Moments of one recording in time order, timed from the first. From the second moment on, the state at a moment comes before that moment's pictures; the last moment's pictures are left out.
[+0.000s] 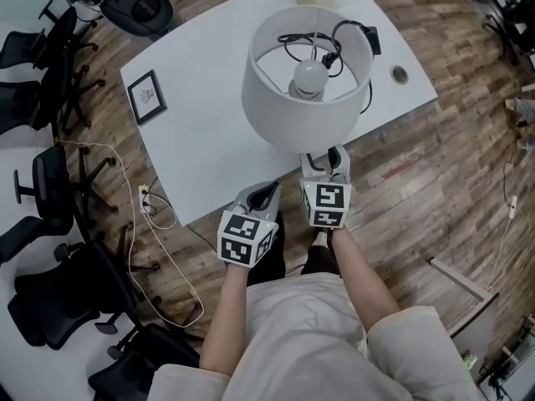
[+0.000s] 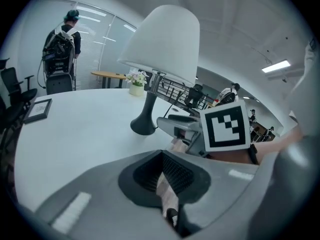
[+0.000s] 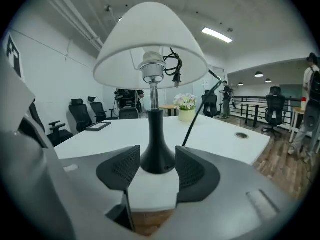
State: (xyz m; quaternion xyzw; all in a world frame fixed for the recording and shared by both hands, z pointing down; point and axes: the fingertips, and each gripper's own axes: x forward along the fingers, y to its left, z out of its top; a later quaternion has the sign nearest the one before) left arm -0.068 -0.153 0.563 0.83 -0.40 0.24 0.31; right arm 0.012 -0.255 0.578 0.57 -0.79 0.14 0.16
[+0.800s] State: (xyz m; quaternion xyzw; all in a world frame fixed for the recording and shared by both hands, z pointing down) left arm -0.011 -0.012 0.532 0.79 -0.48 0.16 0.33; right arm 0.085 -0.050 0.559 0.40 -0.87 0.15 0.24
